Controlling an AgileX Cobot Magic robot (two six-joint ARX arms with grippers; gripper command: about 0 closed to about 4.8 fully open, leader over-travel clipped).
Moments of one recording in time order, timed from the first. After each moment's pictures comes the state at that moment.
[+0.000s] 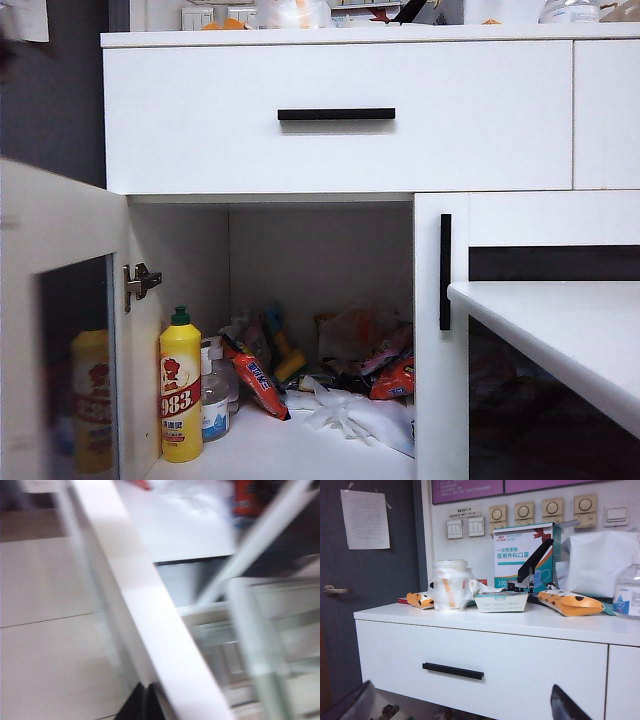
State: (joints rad) left arm -0.29 0.80 0.53 -0.37 0.10 -0.08; right arm 0.24 0.36 0.72 -0.01 -0.16 0.11
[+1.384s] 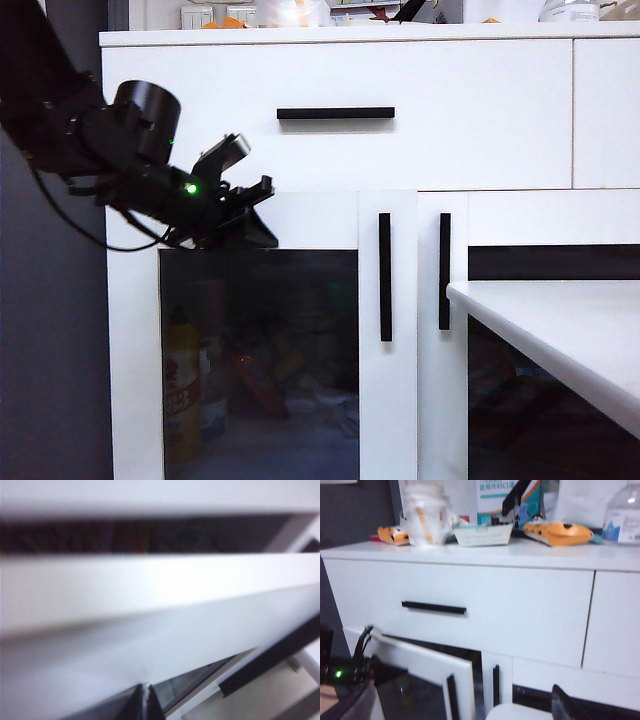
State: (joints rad) left arm -0.31 2.01 1.18 0.52 0.42 -0.11; right arm 0.24 0.36 0.72 -0.24 -0.11 0.07
